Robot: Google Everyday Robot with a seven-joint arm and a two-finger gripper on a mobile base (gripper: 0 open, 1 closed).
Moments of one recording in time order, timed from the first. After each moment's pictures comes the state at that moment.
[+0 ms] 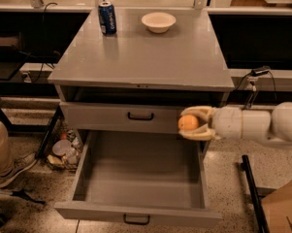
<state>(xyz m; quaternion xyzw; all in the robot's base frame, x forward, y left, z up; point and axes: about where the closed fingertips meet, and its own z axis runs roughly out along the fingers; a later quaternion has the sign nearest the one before) 0.547 -0.138 0.747 -0.58 0.53 0.25 0.56</state>
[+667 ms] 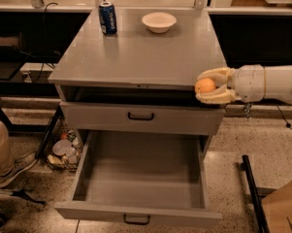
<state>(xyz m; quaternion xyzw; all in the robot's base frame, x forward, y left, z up) 0.599 -0.186 0.843 -0.58 0.56 0.23 0.55</state>
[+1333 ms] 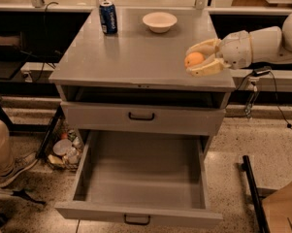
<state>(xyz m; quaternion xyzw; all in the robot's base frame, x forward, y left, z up) 0.659 -0.155 0.891 -0.62 0.55 0.25 0.51</state>
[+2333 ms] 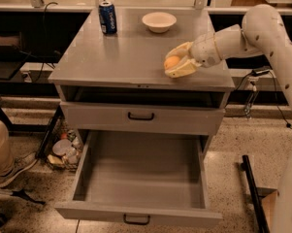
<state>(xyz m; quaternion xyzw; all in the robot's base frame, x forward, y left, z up) 0.706 -0.098 0.853 -0.63 0.60 0.22 0.45</state>
